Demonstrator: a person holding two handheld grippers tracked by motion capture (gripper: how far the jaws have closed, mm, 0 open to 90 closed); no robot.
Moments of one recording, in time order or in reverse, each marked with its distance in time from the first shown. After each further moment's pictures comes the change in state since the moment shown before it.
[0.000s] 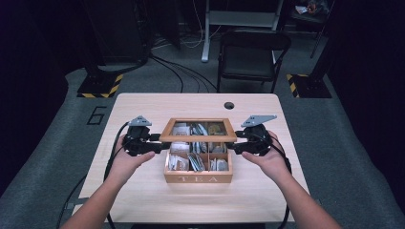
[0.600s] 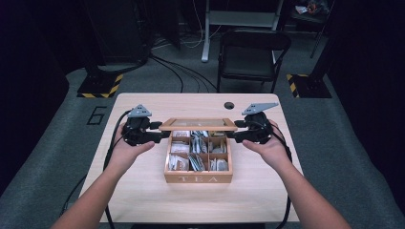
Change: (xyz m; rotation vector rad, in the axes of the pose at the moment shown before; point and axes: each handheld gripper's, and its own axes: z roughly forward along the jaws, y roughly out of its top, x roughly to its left) left arm 0.008 0.027 -0.005 -0.067 0.018 0.087; right arm -0.014 0.028 -0.005 -0.026 0.014 -0.005
